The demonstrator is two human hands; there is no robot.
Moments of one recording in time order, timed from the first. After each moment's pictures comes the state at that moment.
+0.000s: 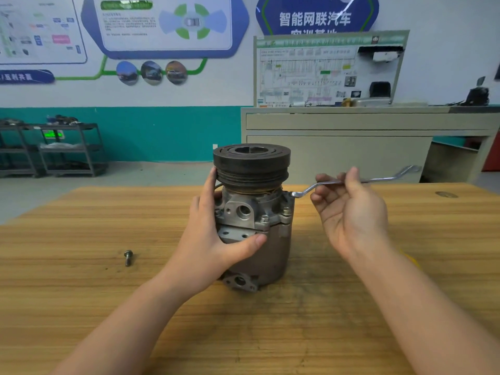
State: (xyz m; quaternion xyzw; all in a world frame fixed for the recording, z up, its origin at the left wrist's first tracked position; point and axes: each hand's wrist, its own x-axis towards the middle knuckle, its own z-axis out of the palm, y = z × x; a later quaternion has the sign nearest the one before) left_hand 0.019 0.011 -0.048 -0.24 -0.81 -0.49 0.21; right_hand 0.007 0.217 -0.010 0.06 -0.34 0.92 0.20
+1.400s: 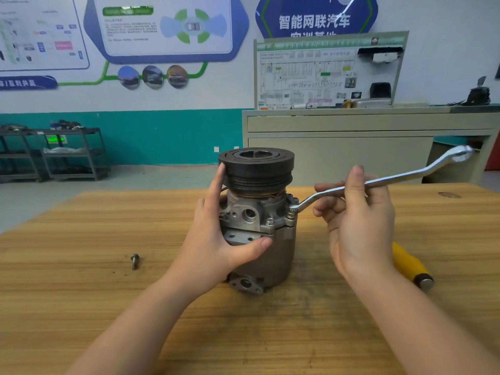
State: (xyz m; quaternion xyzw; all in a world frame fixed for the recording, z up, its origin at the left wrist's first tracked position) left_hand 0.022 0.011 -0.042 -0.25 -0.80 -0.50 0.22; right_hand 0.029 0.199 -0.016 0.11 -0.45 0.81 0.36
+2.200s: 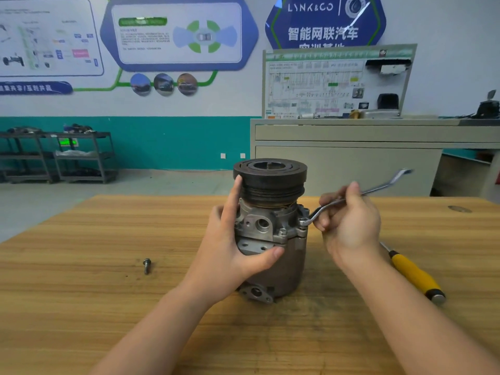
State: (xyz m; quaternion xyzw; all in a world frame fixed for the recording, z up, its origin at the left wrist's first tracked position) left_hand 0.017 0.011 -0.049 -0.26 -0.80 -0.48 0.24; right_hand 0.000 0.198 -0.015 0.07 -0.41 0.87 0.26
